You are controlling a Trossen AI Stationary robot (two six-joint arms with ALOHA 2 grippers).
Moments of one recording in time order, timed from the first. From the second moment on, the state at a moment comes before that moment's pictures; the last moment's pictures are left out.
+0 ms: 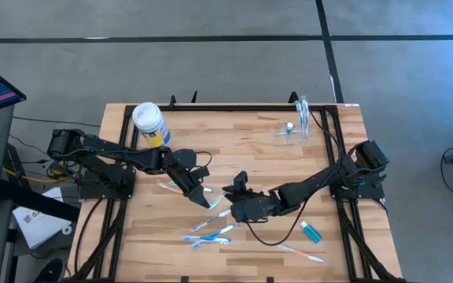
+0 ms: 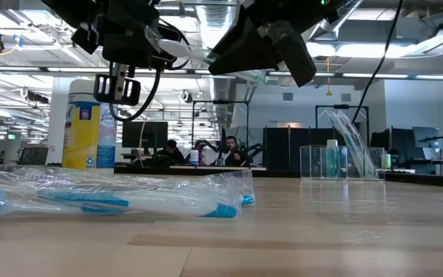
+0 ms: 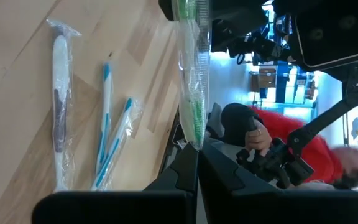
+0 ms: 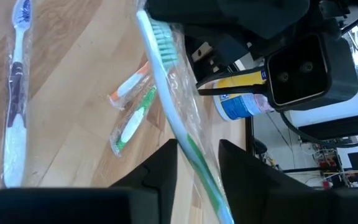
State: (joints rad) left arm -0.03 1.41 0.72 0.13 0.64 -1.08; right arm 0.40 1.79 1.12 0.07 0.71 -0.61
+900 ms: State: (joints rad) left arm -0.03 1.41 0.72 0.27 0.65 -1.02; right arm 0.43 1.78 1.12 0.01 0.68 -0.49
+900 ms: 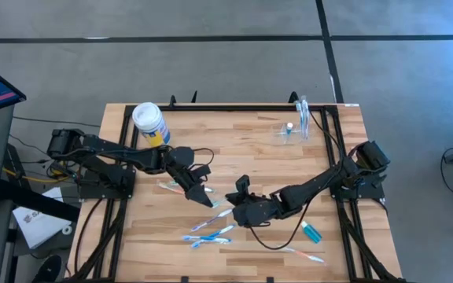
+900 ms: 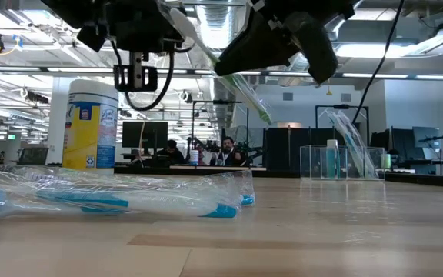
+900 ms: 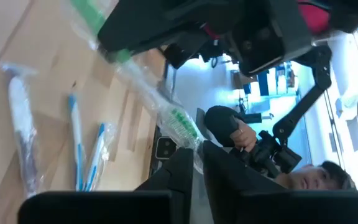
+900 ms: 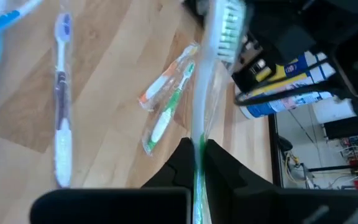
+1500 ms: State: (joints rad) left arm -0.04 1.41 0.72 0.42 0.65 -0.80; right arm 0.45 1.70 1.12 -0.12 0.68 -0.34
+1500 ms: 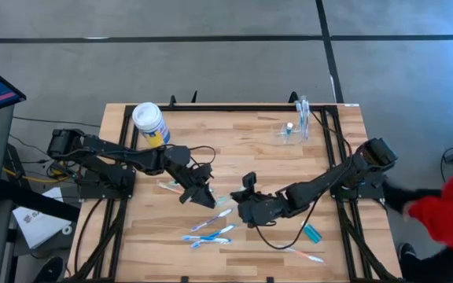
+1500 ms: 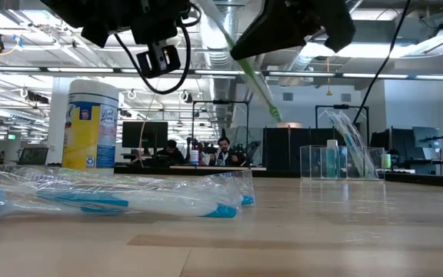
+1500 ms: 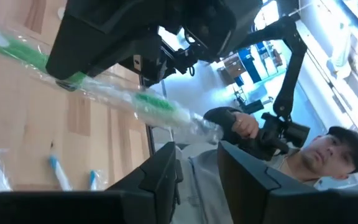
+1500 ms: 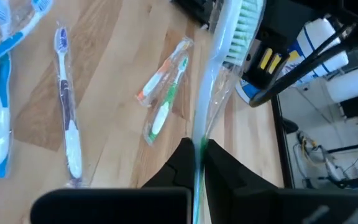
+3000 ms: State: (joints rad) left arm -0.17 1.34 0.68 0.43 0.23 -0.42; right arm 0.17 1.29 0.63 0.35 0.81 -0.09
